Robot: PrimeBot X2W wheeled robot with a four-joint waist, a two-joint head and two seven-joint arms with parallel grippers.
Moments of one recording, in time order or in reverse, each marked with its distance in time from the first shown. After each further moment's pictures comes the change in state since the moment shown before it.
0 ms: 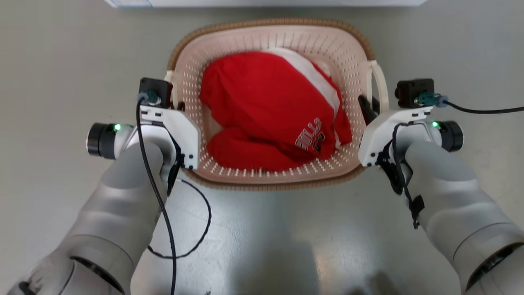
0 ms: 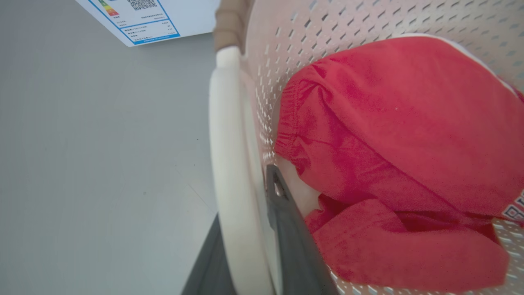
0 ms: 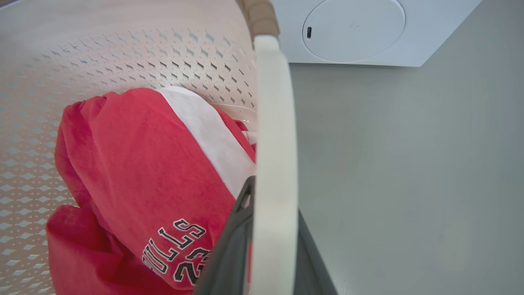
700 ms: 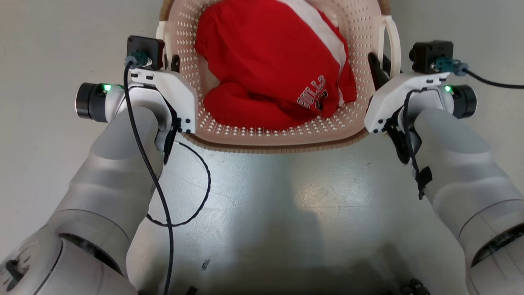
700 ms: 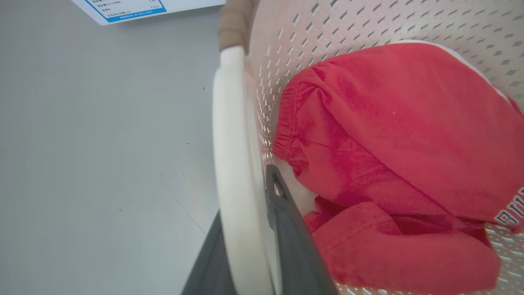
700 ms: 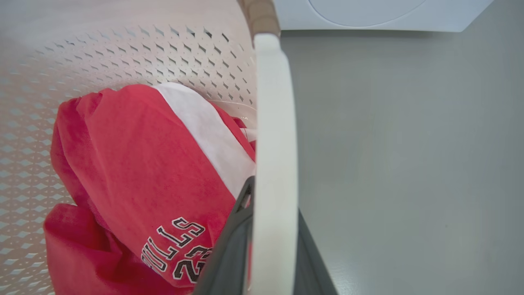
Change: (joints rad) left arm -0.122 0.003 0.008 0.000 0.000 0.009 -0.078; right arm -0.102 -0.006 -0.136 -0.001 -0.124 0.000 -0.050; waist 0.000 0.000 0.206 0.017
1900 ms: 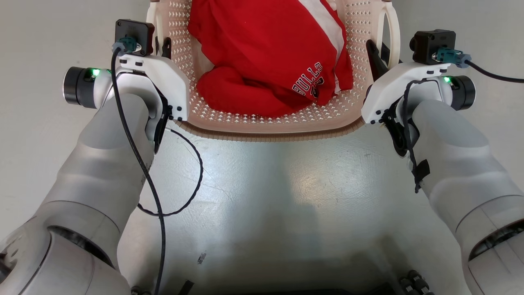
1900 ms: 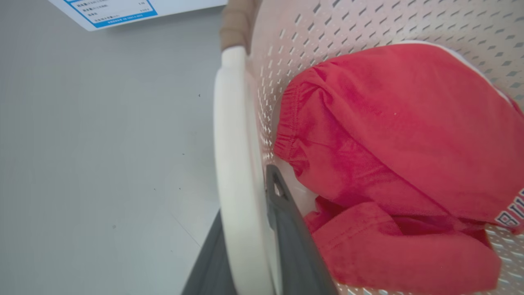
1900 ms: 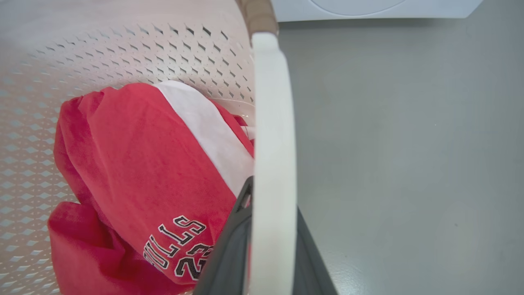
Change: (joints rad) left arm -0.039 0.026 -0.015 -0.005 -0.001 0.000 -0.014; right arm -0.020 0.014 -0.102 -0.003 -0.081 0.001 -0.010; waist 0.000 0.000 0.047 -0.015
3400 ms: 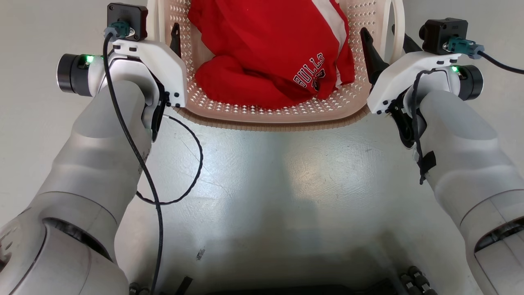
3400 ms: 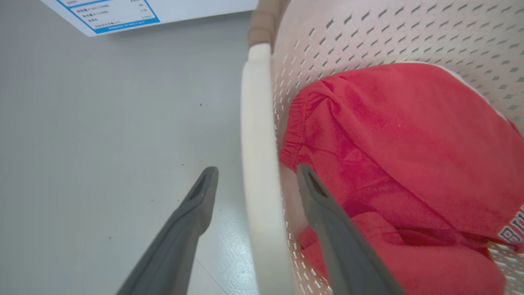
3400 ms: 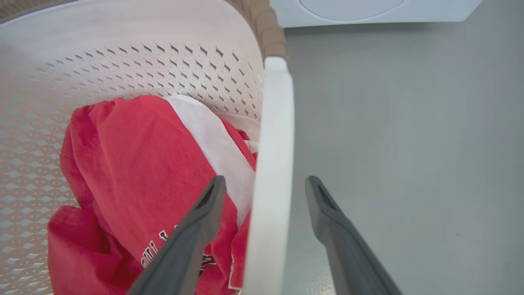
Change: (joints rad) left arm -0.041 0.002 -0.007 0.002 -0.038 0.000 -0.010; right arm -0.021 -0.008 -0.093 -0.004 -0.074 0.004 -0.010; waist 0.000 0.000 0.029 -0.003
